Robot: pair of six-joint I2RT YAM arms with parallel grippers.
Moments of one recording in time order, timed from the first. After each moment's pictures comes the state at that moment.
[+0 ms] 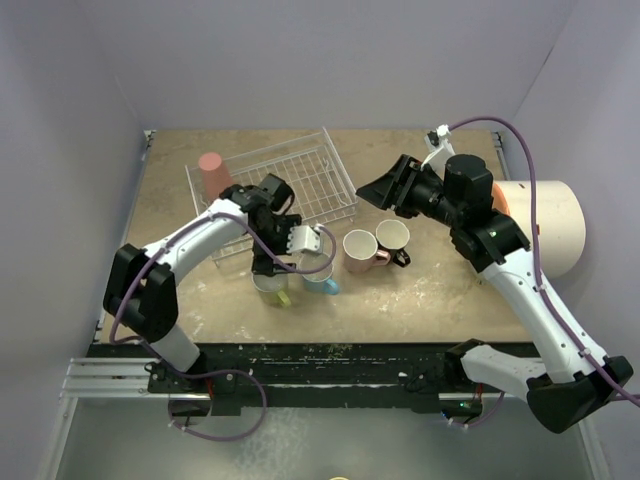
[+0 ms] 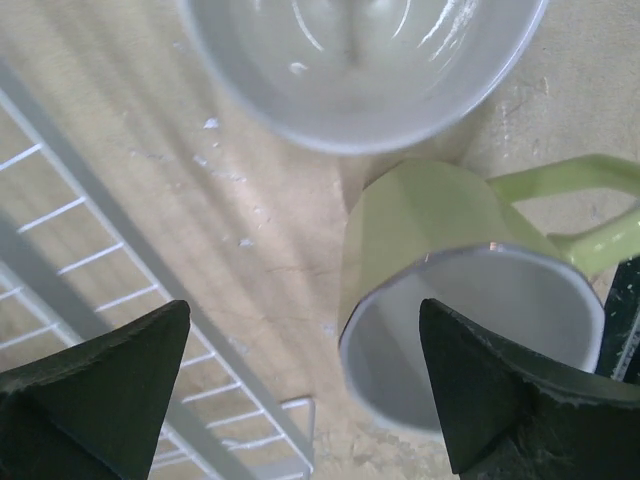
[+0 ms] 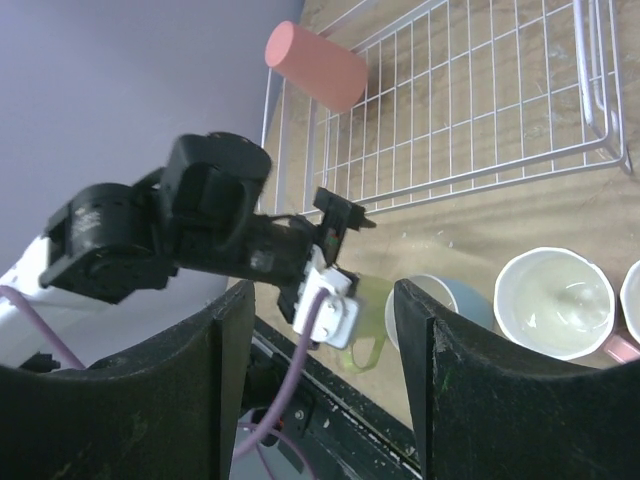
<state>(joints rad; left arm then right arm) -0.57 1.64 1.26 -0.97 0.26 1.06 0.44 1.09 1.22 -0.43 -0.28 0.75</state>
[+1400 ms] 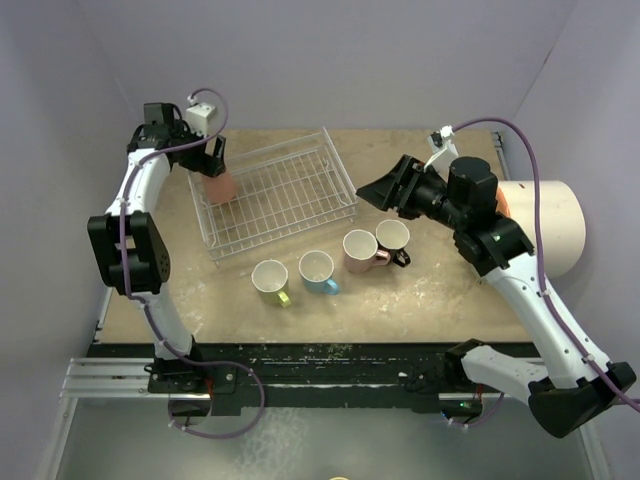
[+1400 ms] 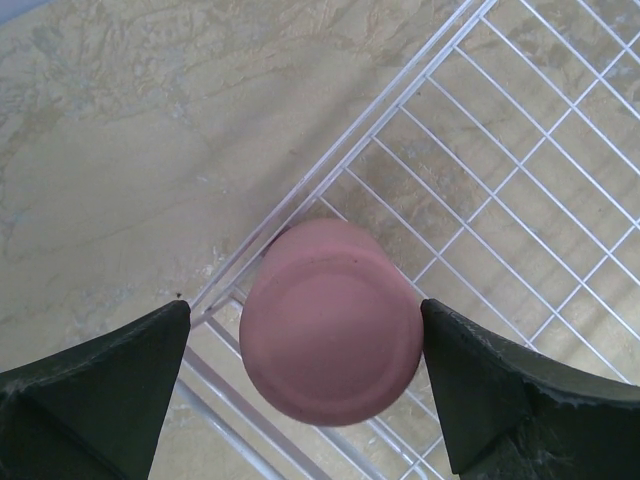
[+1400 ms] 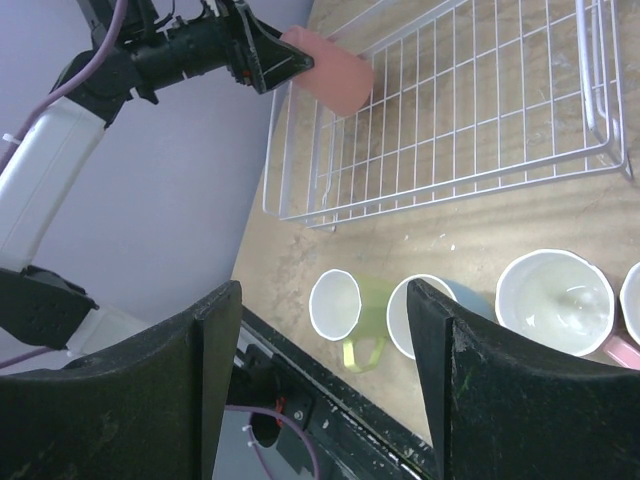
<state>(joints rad) 0.10 1.91 1.72 -0.59 0.40 0.38 0.44 1.07 1.21 -0.43 -0.28 0.74</state>
